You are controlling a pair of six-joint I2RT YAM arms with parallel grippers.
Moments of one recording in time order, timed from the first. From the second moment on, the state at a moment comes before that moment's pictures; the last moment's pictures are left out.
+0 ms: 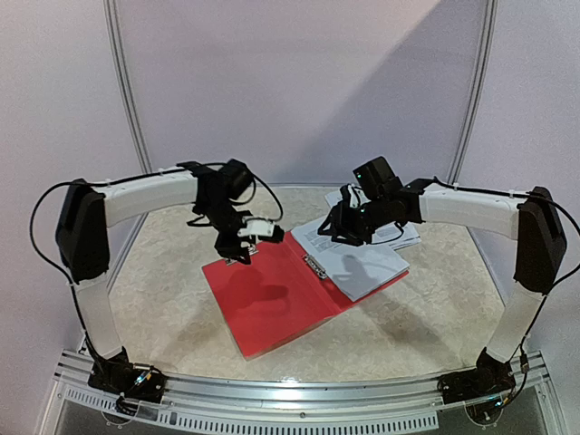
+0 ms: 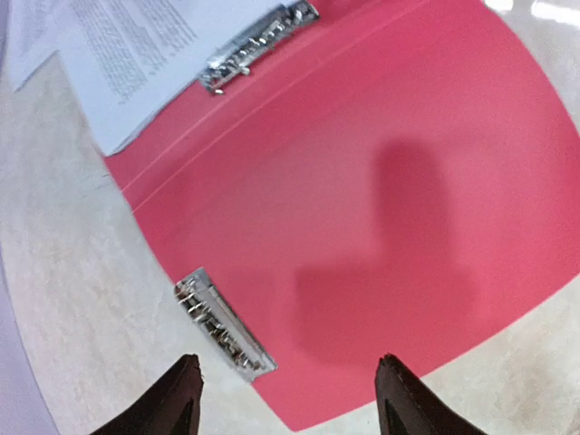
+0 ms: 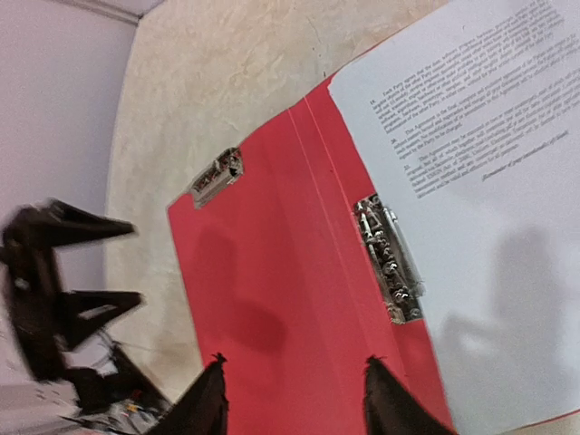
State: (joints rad) left arm -0.62 1.91 1.57 -0.94 0.17 1.06; right arm 0.68 1.78 1.37 -0.40 -0.30 0.82
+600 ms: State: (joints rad) left arm -0.31 1.44 1.14 -0.97 0.17 0.86; right arm 0.84 2.30 1.90 -0.87 0.15 0.40
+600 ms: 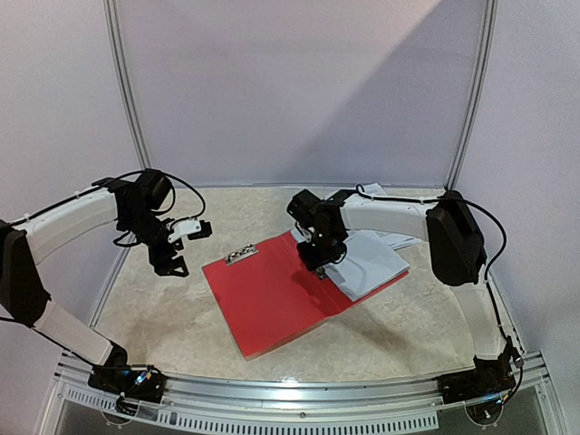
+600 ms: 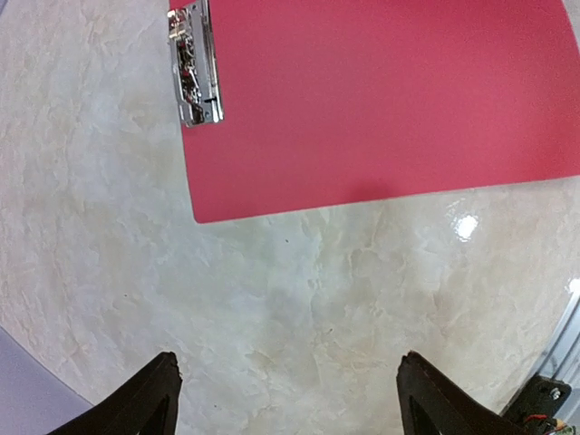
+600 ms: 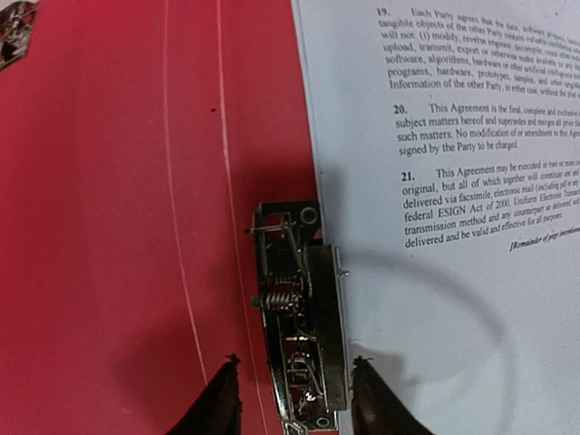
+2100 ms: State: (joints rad) left arm -0.28 1.47 1.02 -0.91 0.06 0.82; right arm 0.97 2.29 1.91 -0.90 0.14 -0.27
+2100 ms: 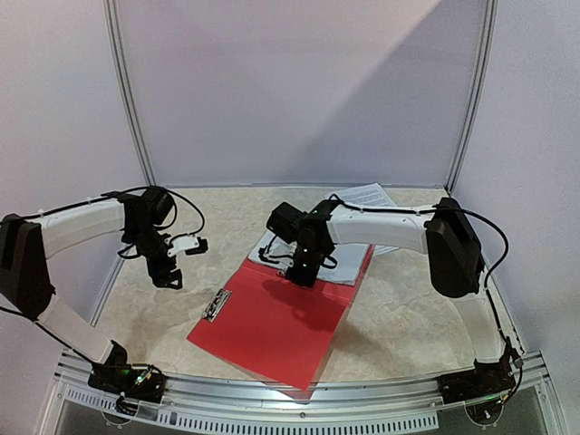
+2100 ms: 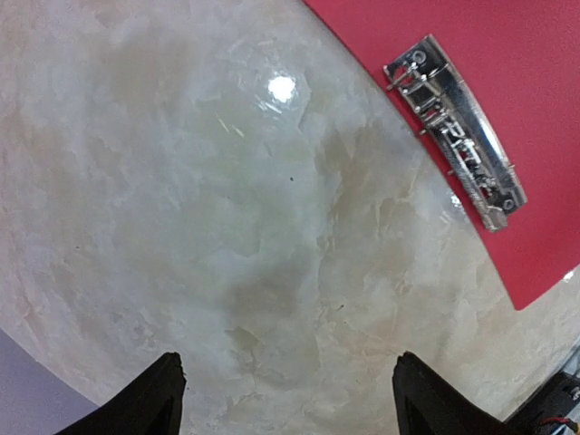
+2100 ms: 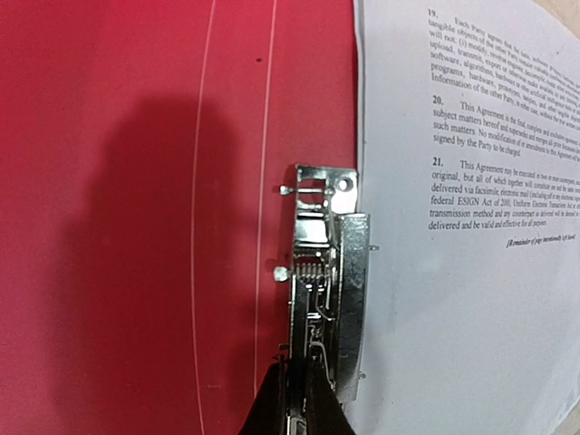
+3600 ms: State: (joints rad) left arm -0.71 1.74 0.98 -0.91 -0.16 0.88; right arm 0.76 1.61 0.61 0.14 -0.46 1.05
